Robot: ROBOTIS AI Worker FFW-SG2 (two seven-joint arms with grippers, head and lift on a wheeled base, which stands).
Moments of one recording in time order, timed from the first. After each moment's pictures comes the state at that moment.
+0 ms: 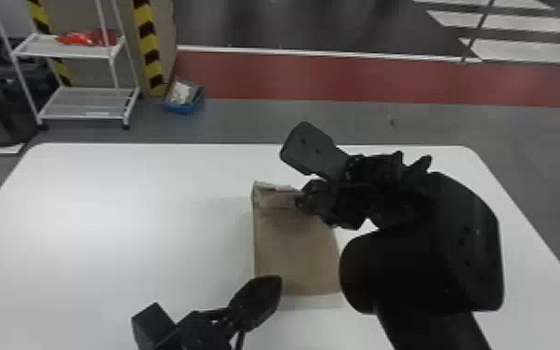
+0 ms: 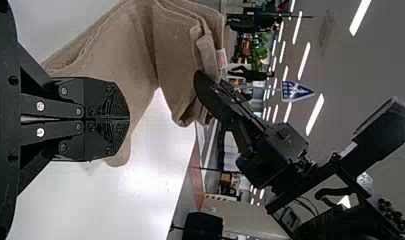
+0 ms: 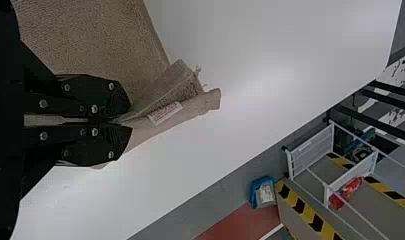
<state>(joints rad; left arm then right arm) 0.48 0.00 -0.18 -1.87 -0.07 -0.05 -0.63 -0.16 -0.07 0.44 -2.01 1.20 0.90 1.25</state>
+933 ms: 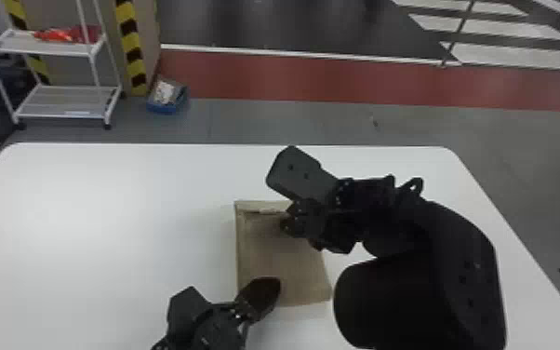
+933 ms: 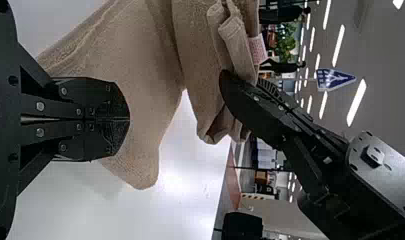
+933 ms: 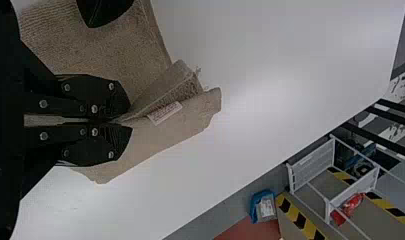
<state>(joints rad) 0.34 0.00 -0.25 -1.71 -0.19 0.01 -0.56 -0.08 -0.14 0.47 -2.11 1.19 0.92 1.29</state>
